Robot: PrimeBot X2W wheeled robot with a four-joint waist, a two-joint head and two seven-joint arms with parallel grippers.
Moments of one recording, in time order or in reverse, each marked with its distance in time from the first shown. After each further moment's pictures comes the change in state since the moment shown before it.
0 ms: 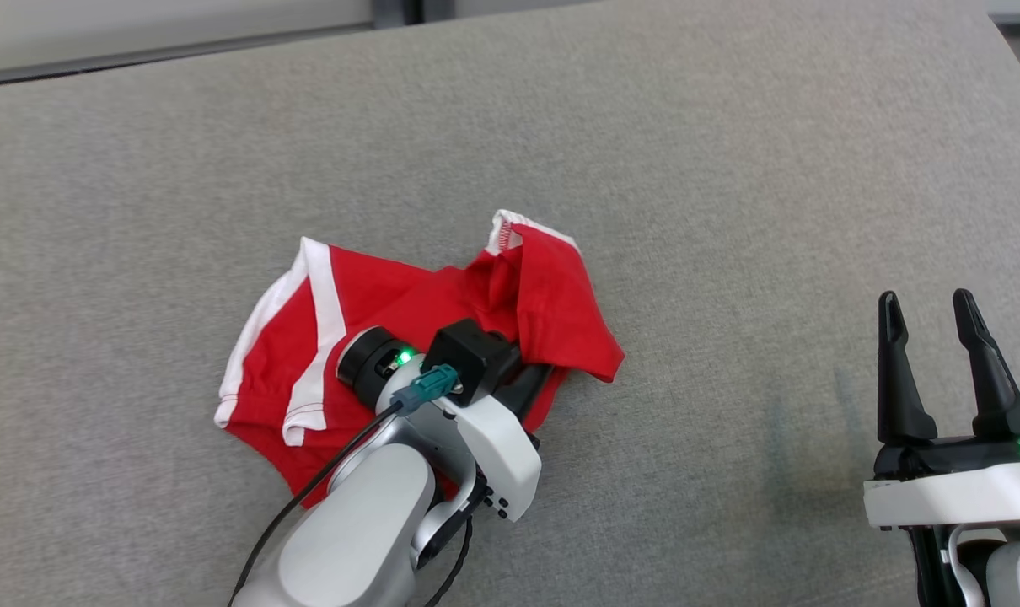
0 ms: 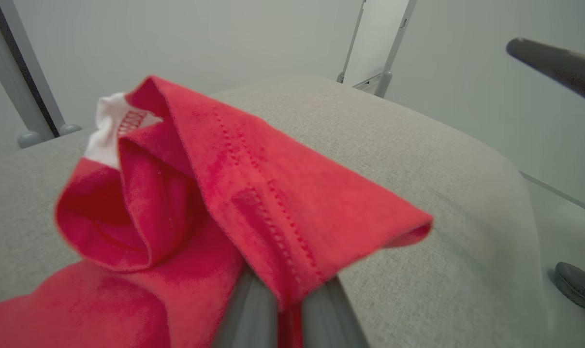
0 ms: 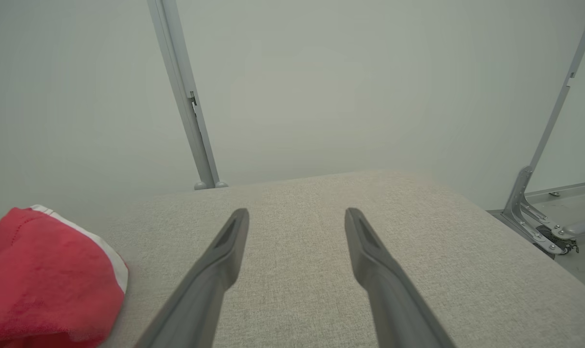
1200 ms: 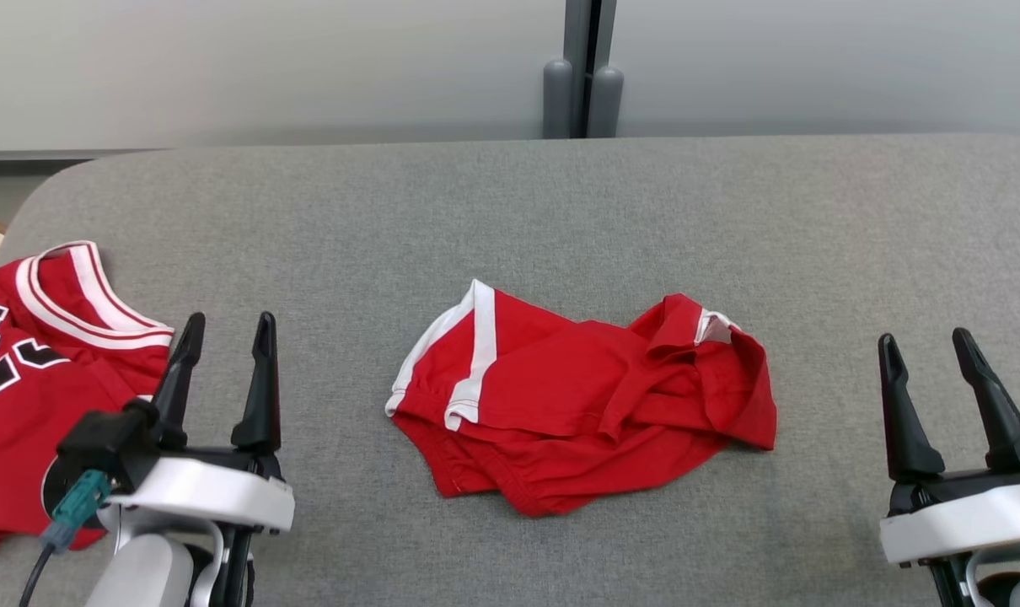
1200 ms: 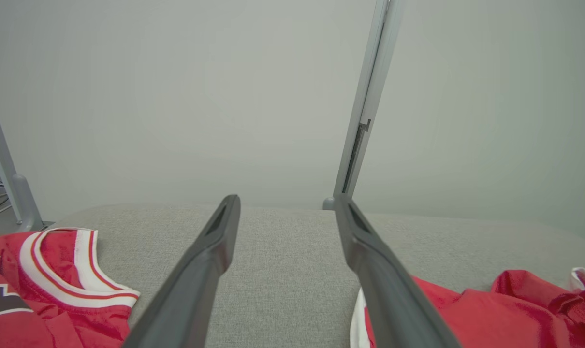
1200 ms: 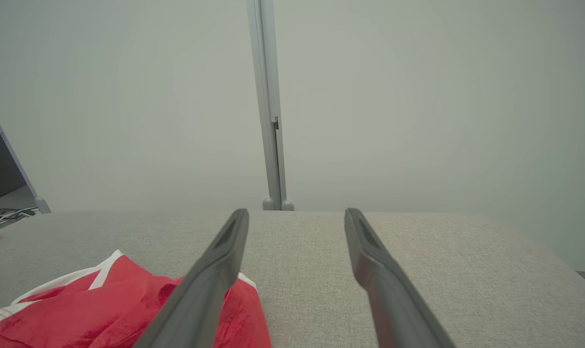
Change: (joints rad) left arm 0.301 0.195 0.421 -0.199 -0.146 0.177 -0.213; right arm 0.060 -0.052 -0.002 -0.009 -0.022 0.000 0.068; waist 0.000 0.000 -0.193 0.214
